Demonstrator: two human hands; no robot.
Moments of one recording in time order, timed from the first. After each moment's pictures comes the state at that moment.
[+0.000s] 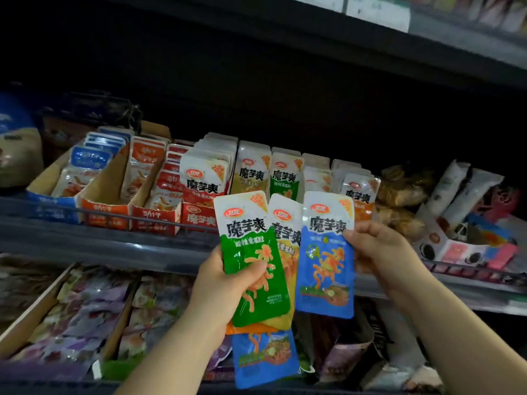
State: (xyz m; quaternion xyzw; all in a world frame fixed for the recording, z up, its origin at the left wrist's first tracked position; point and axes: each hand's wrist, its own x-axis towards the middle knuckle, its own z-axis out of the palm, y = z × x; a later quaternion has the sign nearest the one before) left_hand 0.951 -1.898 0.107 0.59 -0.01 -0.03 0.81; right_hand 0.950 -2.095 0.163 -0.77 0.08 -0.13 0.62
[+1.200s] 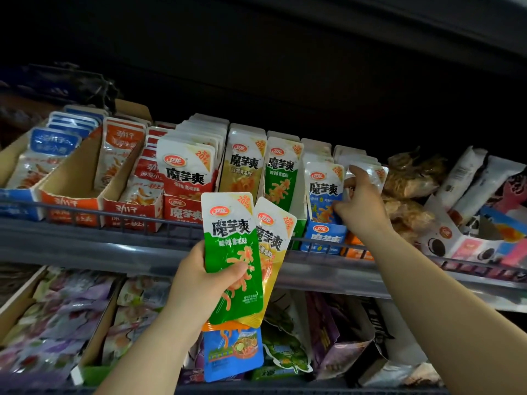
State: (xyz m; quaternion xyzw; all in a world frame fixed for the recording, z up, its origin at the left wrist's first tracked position) left_hand 0.990 -1.893 0.086 0.69 -0.01 0.00 0.72; right_hand 1.058 -2.125 0.152 -0.93 0.09 -0.27 0.24
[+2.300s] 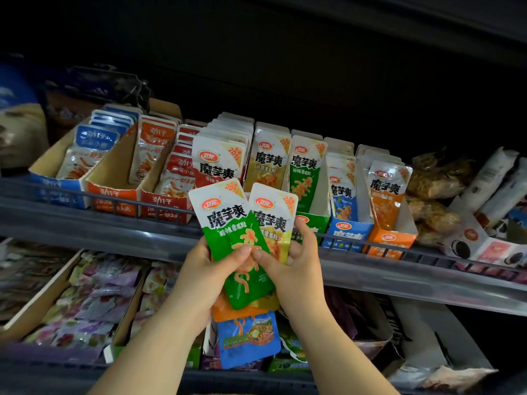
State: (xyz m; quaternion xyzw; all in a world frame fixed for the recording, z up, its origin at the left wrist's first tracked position) left_hand 0.986 -1.868 0.083 0.57 -0.01 -0.01 0.82; right_hand 0.976 -1.983 0.091 -0.76 0.03 -0.13 0.64
